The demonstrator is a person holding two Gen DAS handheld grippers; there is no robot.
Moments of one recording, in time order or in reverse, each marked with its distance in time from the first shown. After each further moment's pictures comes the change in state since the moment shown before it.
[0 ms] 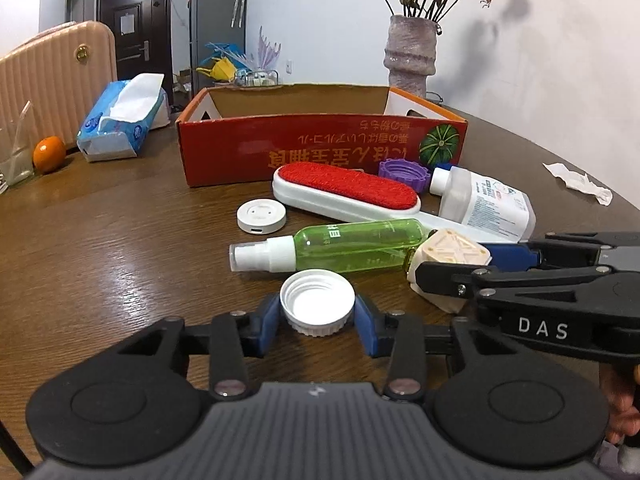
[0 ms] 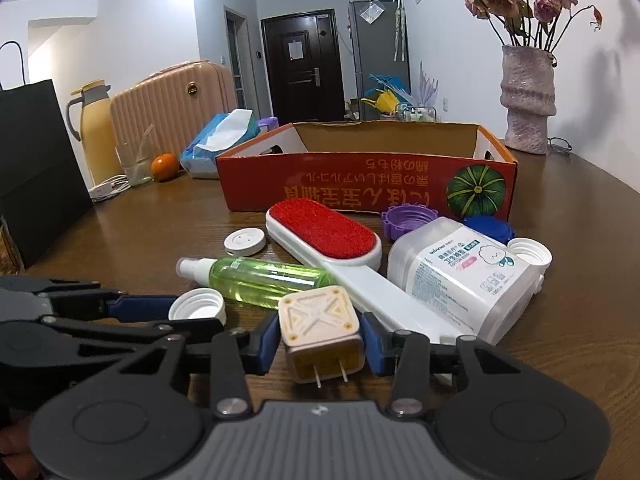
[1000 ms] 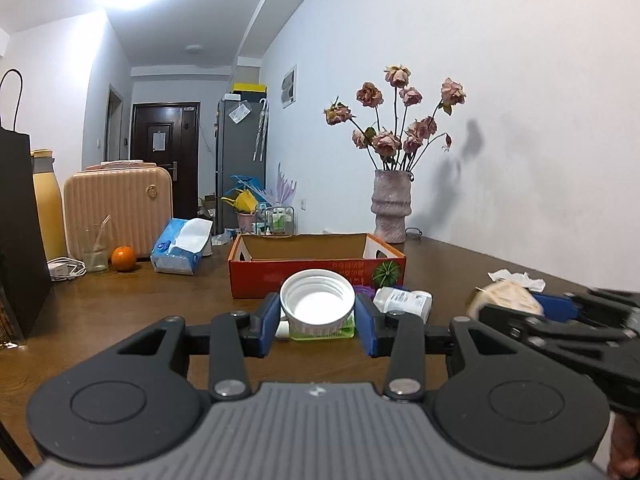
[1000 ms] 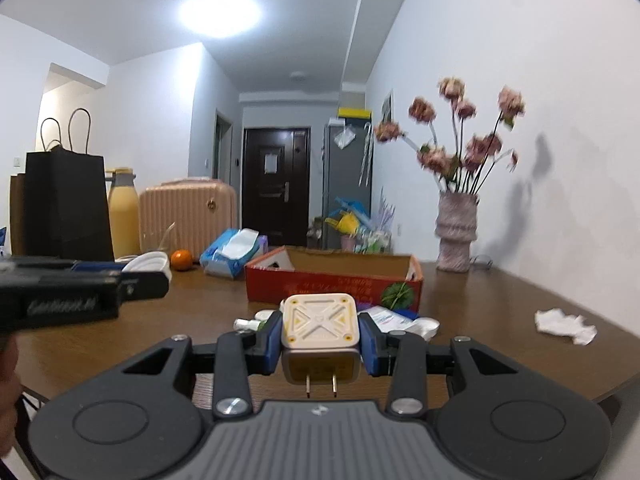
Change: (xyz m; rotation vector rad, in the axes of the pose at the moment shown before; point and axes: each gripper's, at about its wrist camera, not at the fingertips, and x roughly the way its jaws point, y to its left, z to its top) left arm -0.210 -0.051 -0.047 -0.017 -0.422 0.060; right arm -0.223 0.057 -0.072 -0.105 -0.396 -0.169
